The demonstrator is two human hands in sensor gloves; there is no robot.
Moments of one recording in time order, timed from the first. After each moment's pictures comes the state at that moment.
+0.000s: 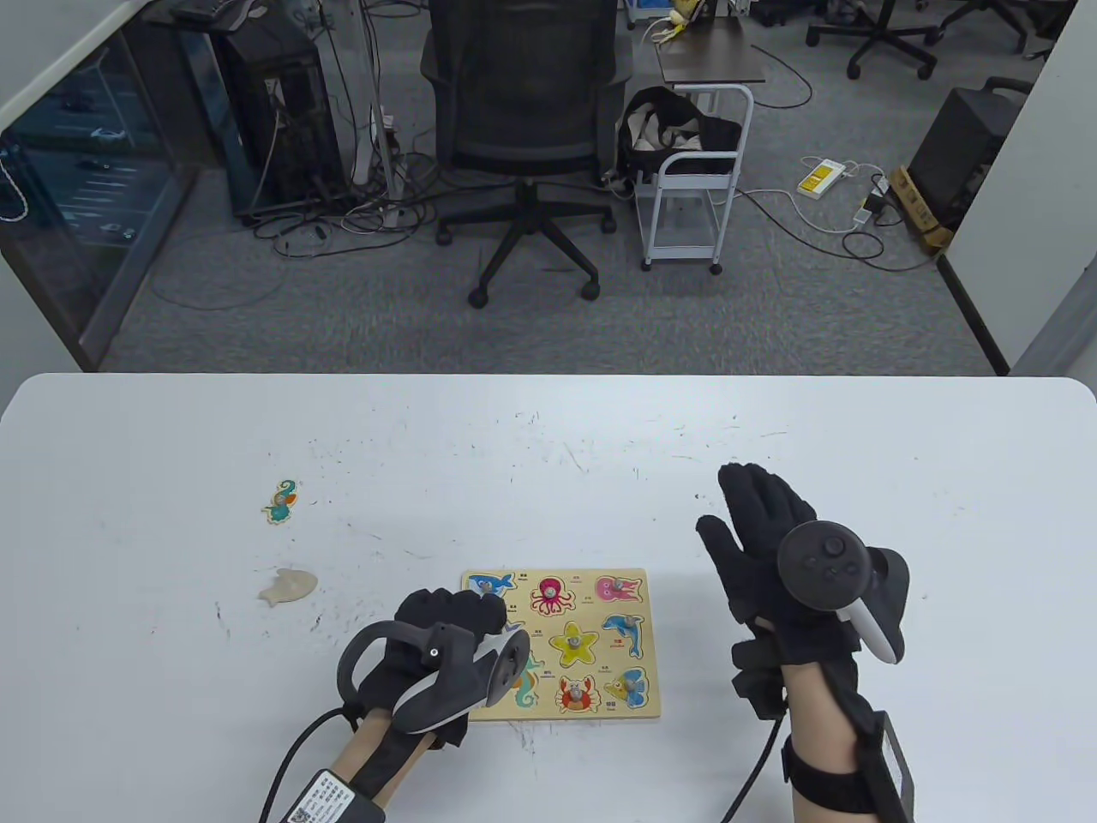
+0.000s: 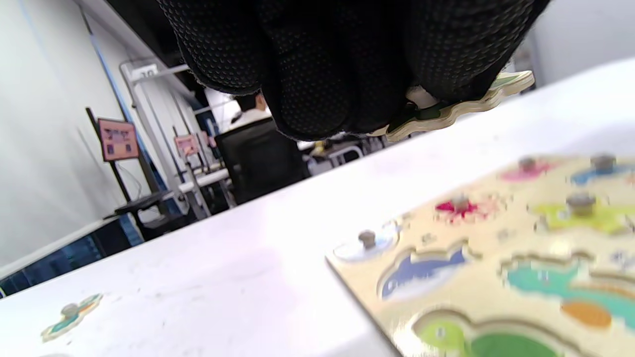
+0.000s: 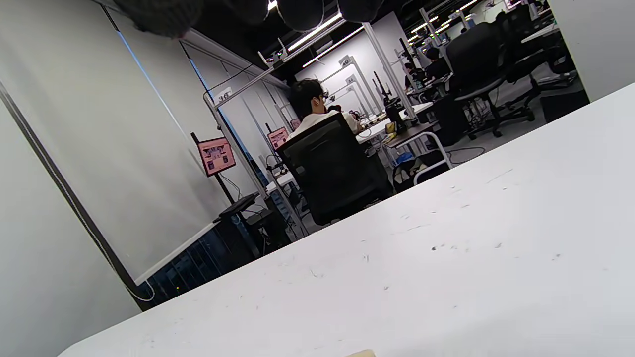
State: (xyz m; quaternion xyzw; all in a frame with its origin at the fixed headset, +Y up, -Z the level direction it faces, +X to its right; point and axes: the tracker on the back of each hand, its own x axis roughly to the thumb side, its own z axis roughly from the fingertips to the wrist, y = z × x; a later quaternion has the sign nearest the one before) left_hand -0.113 -0.689 -0.292 0.05 -0.13 -0.17 0.98; right_hand 0.208 -0.624 -0.329 0.04 -0.06 0.96 0.28
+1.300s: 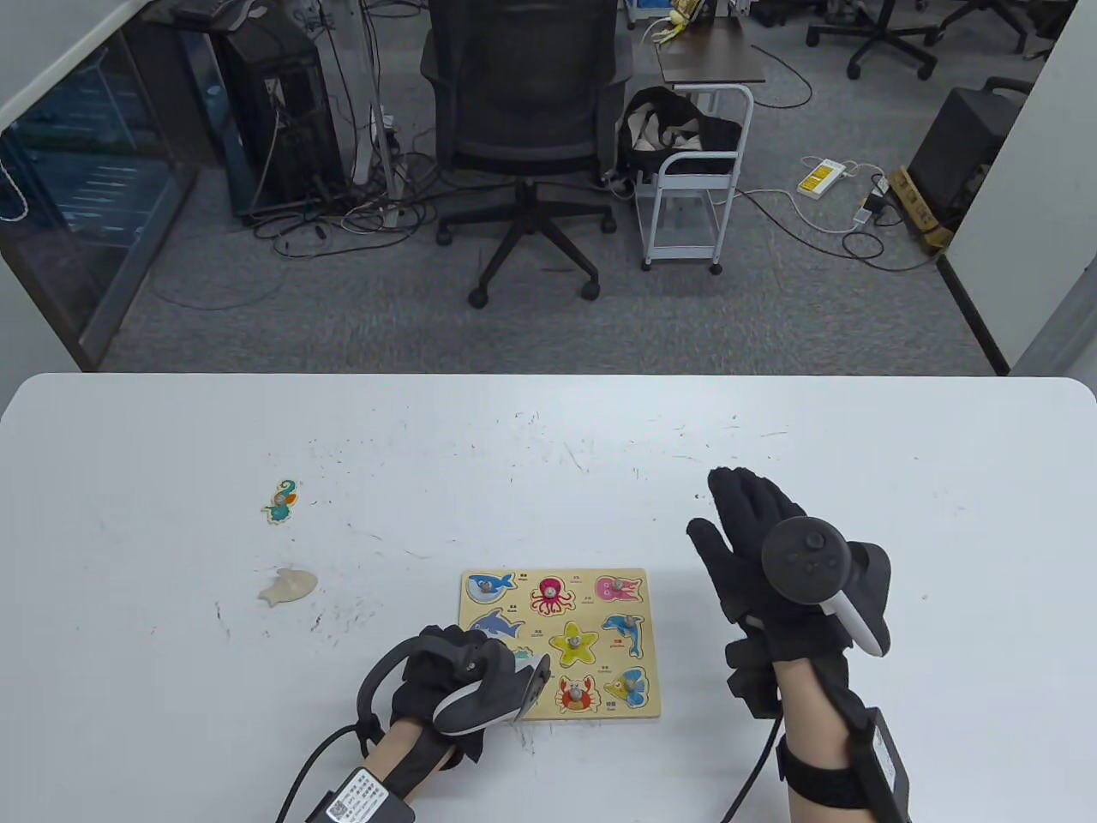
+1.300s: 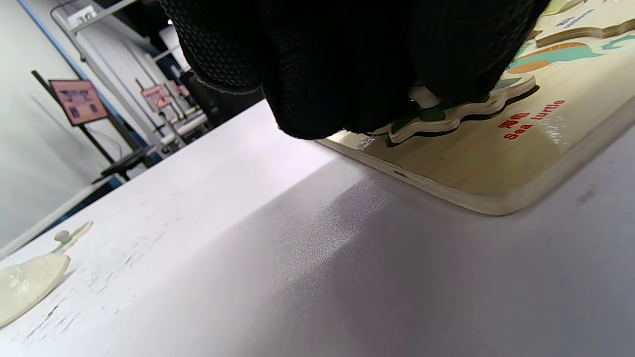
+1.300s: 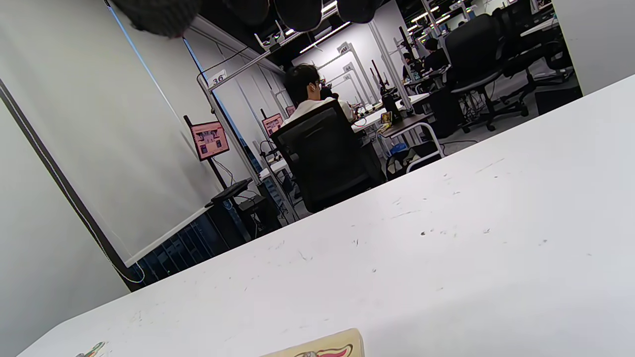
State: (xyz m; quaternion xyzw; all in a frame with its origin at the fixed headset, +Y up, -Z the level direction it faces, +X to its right) left_hand -0.097 -0.751 -0.300 -0.05 -0.14 -0.26 0.95; right_hand 0.201 -0.629 -0.334 0.04 -0.04 0.96 0.26
